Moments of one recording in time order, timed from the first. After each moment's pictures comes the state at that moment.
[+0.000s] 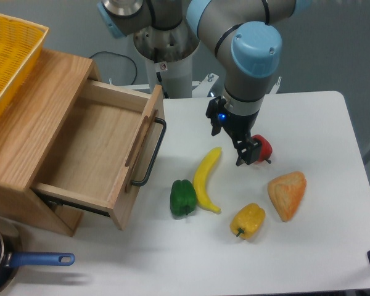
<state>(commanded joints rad) 2.58 -1.80 -1.51 -1.38 1.47 1.52</state>
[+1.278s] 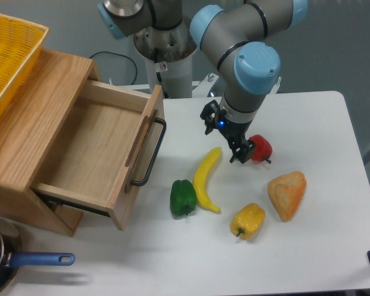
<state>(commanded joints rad) 2.64 -1.80 -1.66 -1.38 1.39 1.43</state>
